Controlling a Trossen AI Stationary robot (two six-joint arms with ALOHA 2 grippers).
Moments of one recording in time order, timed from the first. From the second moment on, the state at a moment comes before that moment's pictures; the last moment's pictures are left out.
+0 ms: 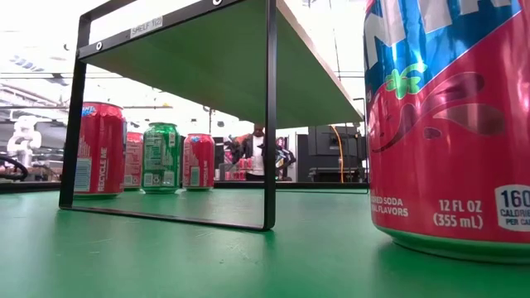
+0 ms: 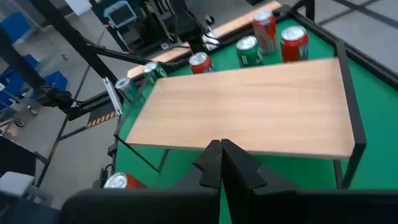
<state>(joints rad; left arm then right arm) -0.23 1.33 1.42 -0.19 -0.34 -0.18 0.01 0.69 1.17 -0.87 0.00 0.45</state>
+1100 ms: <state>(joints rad) -0.08 1.34 1.42 -0.42 -0.25 -0.18 -0.15 0.93 1.17 -0.88 0.20 0.83</state>
